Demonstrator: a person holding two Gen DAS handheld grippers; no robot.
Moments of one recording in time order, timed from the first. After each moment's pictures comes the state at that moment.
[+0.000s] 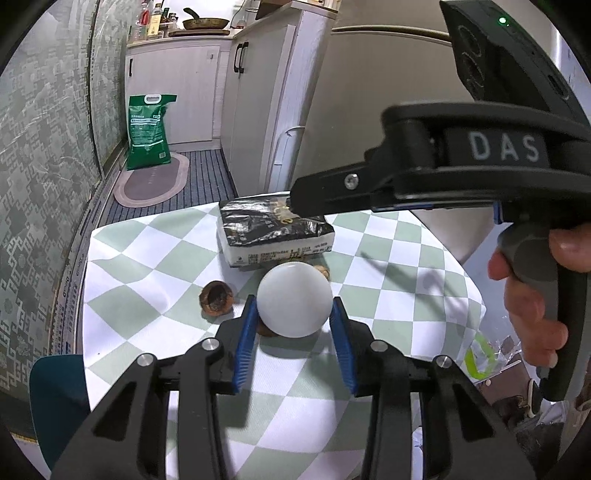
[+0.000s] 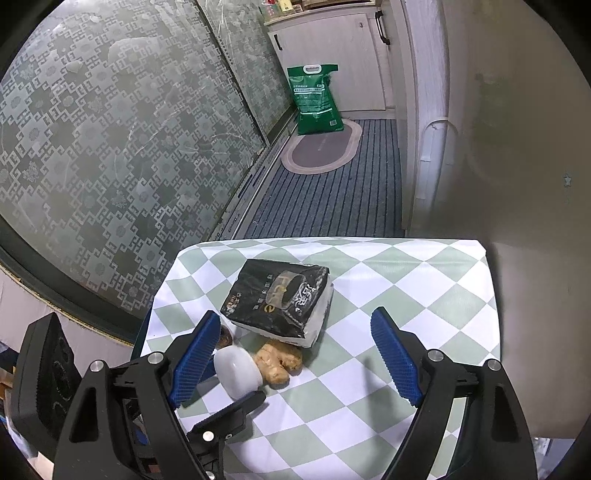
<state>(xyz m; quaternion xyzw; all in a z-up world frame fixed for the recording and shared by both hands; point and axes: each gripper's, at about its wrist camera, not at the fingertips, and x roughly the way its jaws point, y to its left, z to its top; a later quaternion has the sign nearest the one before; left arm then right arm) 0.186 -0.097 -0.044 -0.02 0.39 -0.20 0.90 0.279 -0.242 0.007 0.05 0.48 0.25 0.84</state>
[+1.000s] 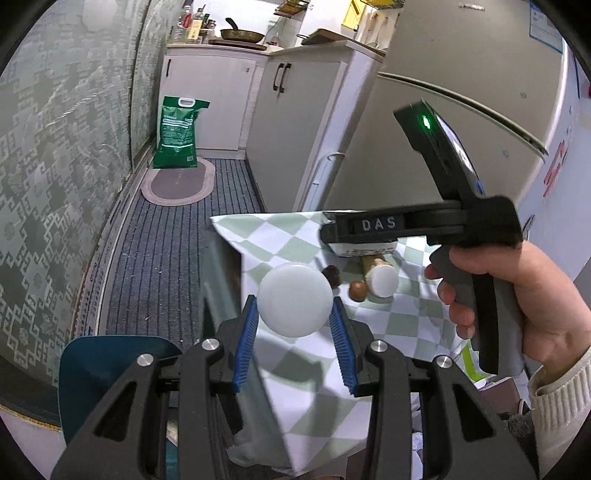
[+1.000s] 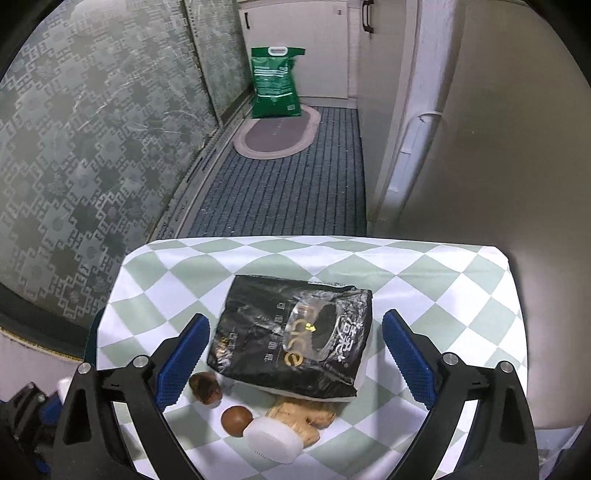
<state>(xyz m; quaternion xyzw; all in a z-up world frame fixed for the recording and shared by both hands) 0.153 0.008 -0.022 -0.07 0.36 -0.18 0.91 0.303 -0.169 -0.026 -0.02 0.50 0.13 0.85</state>
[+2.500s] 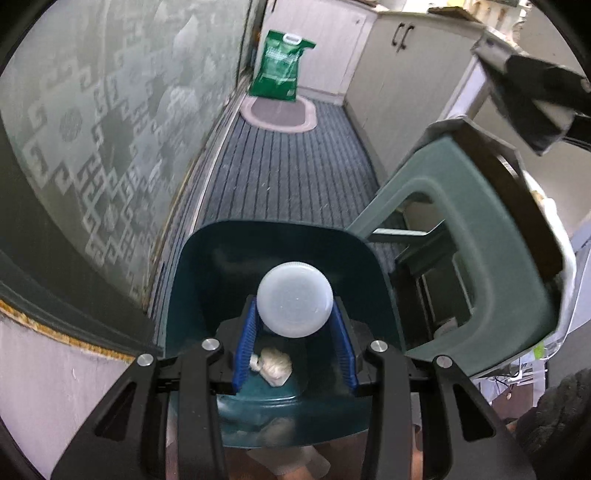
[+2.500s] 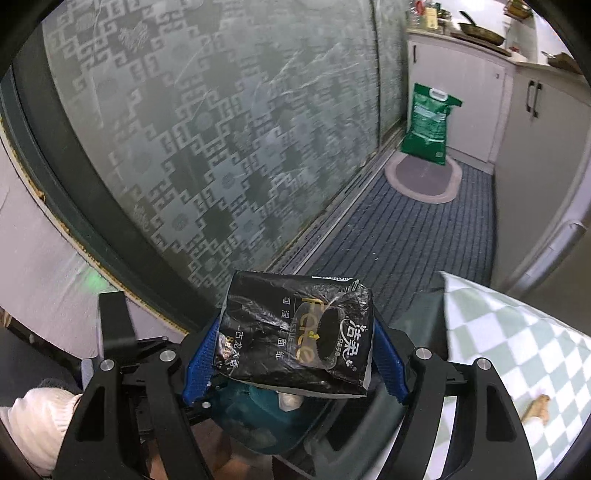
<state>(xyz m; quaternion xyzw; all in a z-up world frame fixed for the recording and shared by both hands) 0.124 0.183 -0.130 -0.10 0.48 -0.05 0.87 0.211 0.017 0.014 -0.08 0.43 0.37 0.82</state>
